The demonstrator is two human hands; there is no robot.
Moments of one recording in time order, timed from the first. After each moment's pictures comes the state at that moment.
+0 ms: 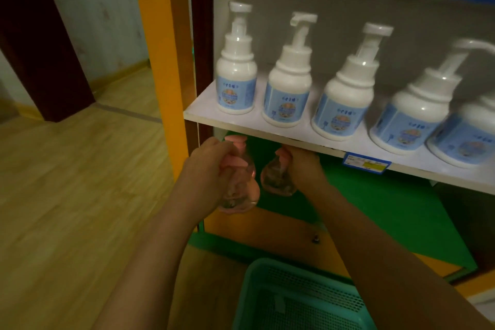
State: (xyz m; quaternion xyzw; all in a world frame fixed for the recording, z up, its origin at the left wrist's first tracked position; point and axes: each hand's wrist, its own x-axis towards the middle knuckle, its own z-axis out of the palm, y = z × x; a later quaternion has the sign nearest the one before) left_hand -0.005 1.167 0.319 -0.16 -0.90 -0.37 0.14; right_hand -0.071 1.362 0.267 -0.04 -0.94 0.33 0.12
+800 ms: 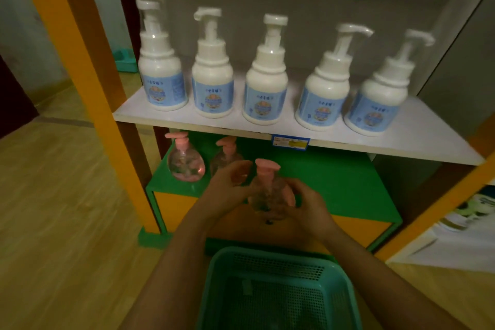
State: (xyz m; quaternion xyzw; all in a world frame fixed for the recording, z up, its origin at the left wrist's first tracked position) left_hand 0.016 1.285 0.289 -0.16 -0.78 -0.58 -0.16; right_hand 0.049 1.466 0.224 -0.05 -0.89 0.44 0.08
